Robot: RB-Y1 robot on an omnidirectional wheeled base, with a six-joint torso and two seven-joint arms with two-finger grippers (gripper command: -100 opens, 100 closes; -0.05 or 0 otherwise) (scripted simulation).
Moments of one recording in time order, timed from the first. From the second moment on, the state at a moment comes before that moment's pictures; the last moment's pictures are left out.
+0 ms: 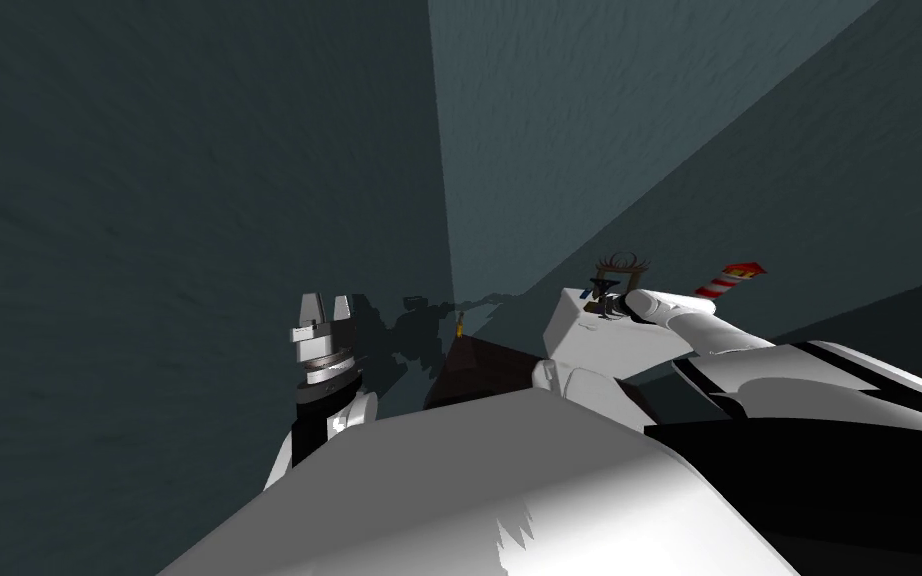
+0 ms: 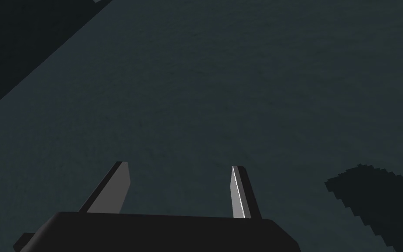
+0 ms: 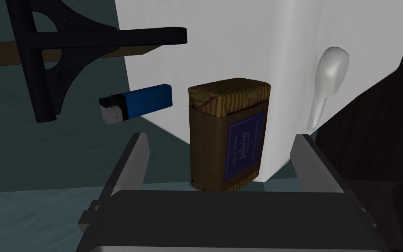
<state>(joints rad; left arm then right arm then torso) 0.52 -0.02 0.00 -2.34 -0.11 -0.59 0.01 -0.26 -1.20 -0.02 -0.72 2.05 -0.66 0.12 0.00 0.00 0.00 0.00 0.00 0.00</state>
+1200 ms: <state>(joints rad) 0.52 -0.02 0.00 -2.34 -0.11 -0.59 0.01 -0.09 -1.29 0.11 -0.74 1.78 -0.56 0.15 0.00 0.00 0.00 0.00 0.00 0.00</state>
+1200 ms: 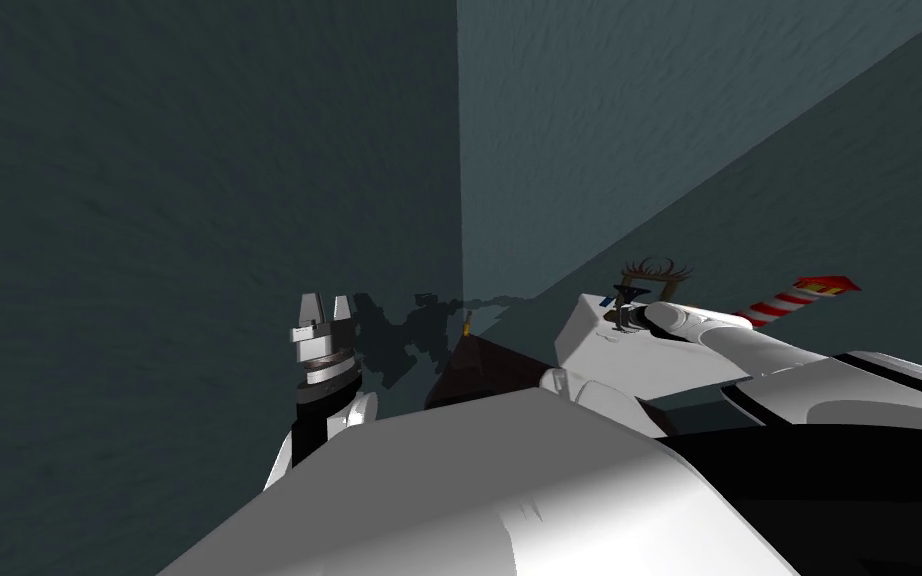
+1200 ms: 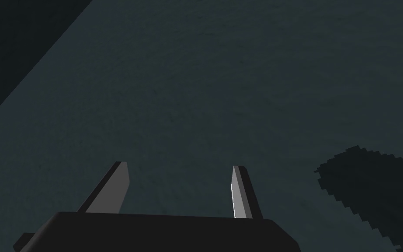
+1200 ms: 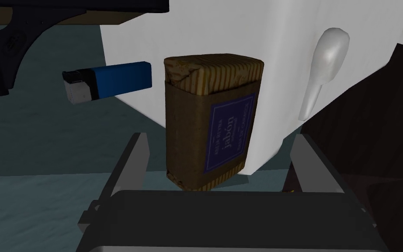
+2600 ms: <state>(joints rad) 0.52 -0.02 0.00 -2.34 -0.11 -0.59 0.01 0.07 -1.39 0.29 -0.68 1.35 -0.43 0.27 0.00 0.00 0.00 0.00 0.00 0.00</state>
